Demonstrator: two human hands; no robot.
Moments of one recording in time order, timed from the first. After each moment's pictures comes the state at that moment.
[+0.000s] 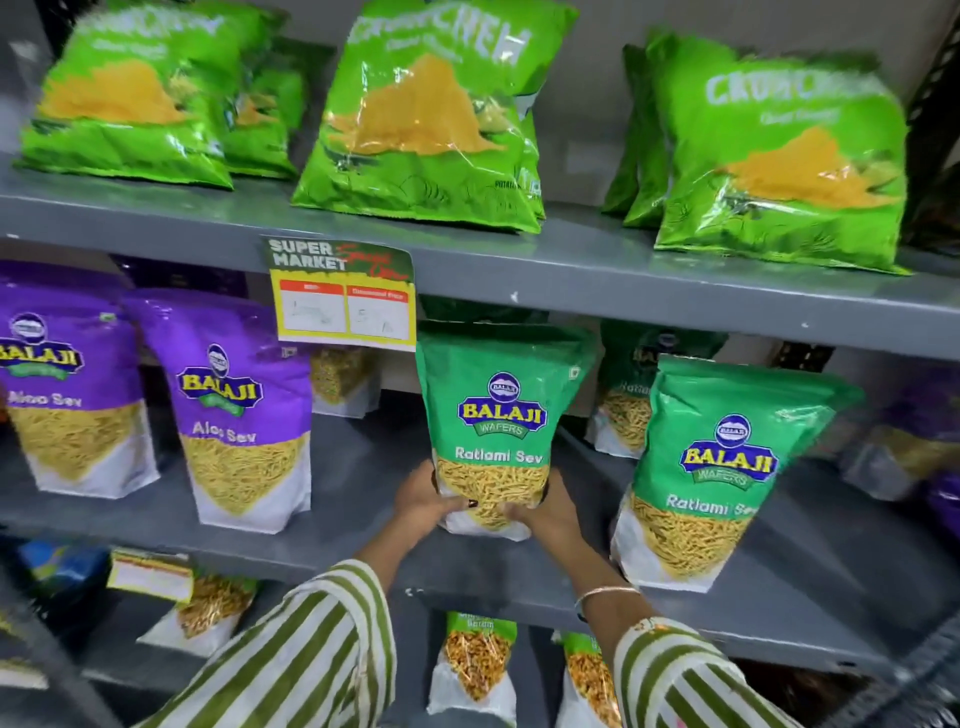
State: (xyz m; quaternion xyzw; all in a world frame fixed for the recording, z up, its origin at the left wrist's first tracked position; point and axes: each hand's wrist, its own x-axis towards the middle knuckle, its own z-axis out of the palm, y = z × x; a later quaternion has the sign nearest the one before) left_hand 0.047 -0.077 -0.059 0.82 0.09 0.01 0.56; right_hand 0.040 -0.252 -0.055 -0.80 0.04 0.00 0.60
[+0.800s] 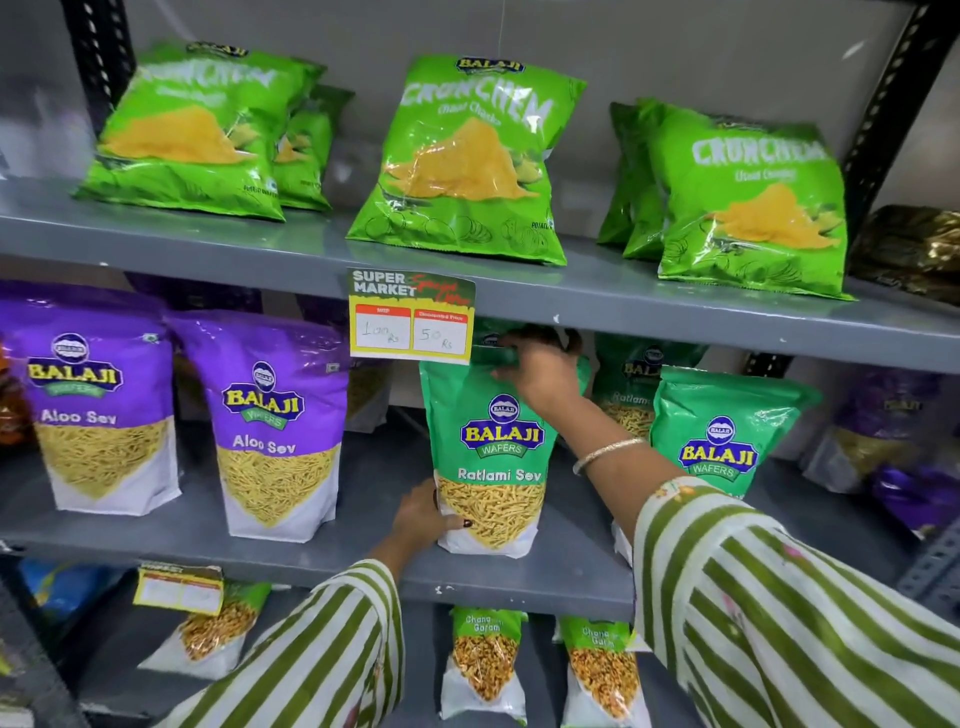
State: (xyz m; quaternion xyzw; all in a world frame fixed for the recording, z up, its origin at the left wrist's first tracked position) left_hand 0.020 -0.039 -0.052 0.87 0.01 -0.04 0.48; right_hand 0.040 -0.181 0.135 -0.97 -0.09 -0.16 0.14
